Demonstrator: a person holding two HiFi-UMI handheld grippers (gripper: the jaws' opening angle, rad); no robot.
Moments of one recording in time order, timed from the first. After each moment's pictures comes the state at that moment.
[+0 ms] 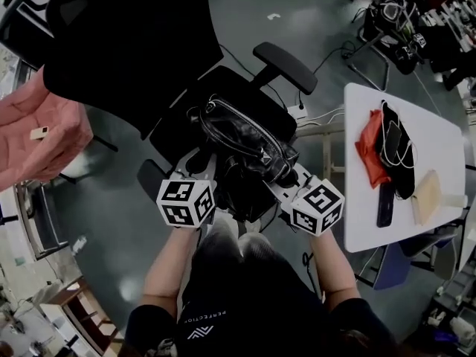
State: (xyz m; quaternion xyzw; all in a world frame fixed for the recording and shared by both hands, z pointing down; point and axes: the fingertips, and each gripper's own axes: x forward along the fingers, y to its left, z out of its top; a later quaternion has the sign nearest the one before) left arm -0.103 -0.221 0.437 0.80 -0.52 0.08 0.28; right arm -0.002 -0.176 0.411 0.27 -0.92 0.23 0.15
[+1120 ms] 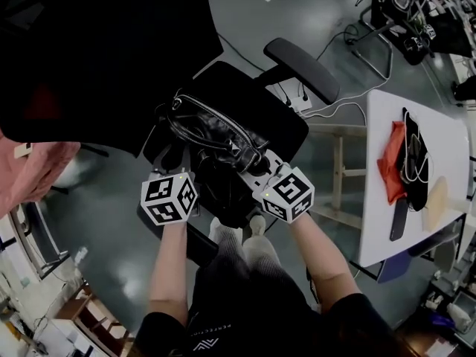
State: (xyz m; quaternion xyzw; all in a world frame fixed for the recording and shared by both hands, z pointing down) left arm -0.201 -0.314 0.529 0.74 -0.59 0.11 0.30; right arm -0.093 -0.275 0.508 0.26 -0.93 0.22 0.14
